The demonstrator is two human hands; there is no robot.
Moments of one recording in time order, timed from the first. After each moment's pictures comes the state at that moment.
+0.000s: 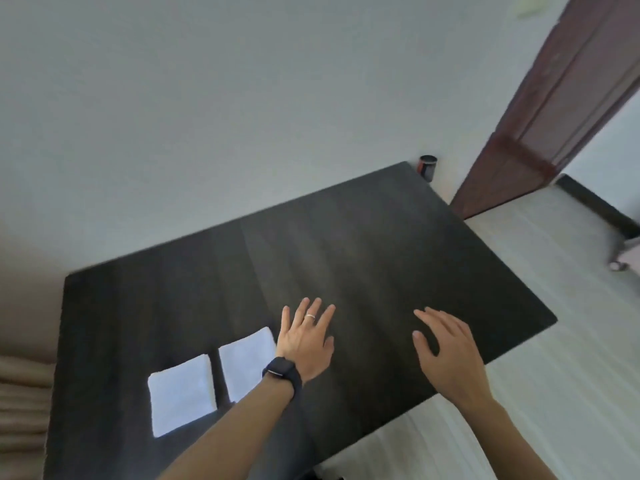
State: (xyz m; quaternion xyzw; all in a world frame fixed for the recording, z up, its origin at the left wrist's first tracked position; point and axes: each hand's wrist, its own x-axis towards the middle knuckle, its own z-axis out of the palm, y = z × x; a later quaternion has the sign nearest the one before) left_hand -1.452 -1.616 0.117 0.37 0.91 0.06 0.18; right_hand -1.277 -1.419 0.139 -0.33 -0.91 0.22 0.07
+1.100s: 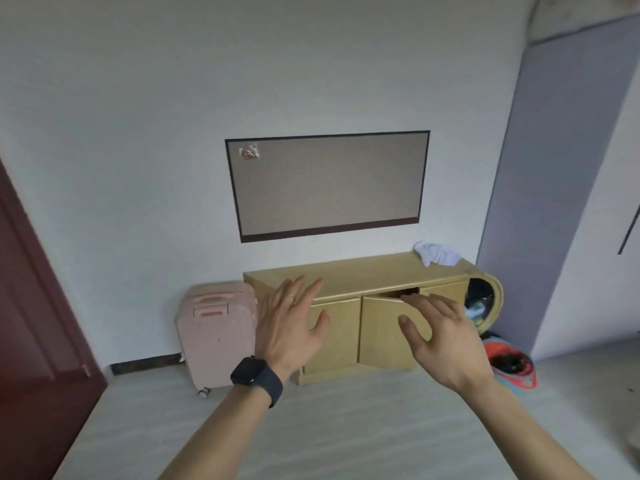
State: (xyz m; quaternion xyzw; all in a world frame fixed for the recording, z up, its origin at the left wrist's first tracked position) left_hand -0.748 -0.838 0.402 0.84 0.46 0.27 0.02; right_hand -0.514 -0.951 0.386 -0.72 -0.59 -0.11 0.35
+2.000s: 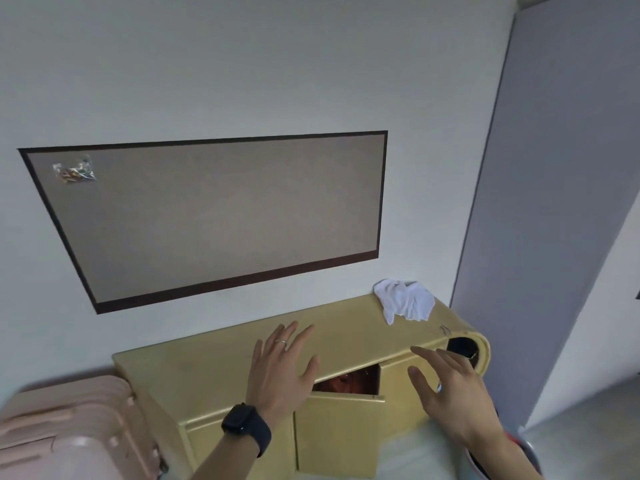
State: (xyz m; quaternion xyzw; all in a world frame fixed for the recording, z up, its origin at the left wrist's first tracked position) left_hand -0.295 -0.390 0.342 0.87 0.45 0.18 0.07; right_hand -0.049 -0.547 0.316 -0.80 -0.50 -0.04 0.32
